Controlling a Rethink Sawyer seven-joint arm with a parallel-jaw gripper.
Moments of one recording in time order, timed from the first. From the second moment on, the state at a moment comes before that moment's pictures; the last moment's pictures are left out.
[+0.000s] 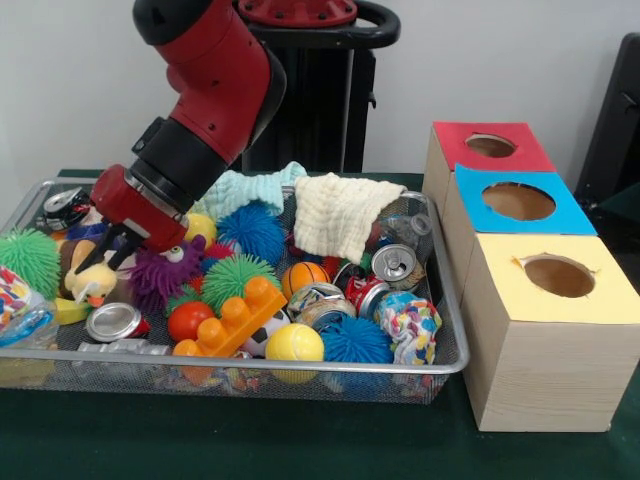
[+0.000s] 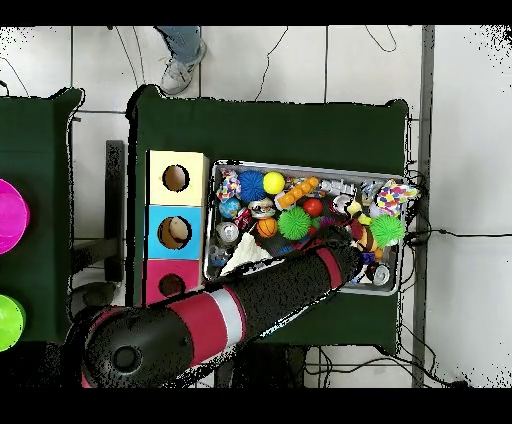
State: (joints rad) arm 0.15 0.18 -0.99 1.41 -0.20 -0.35 1.95
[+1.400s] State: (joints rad) arm -0.31 -0.46 -0.32 1.72 -0.61 -0.08 1.95
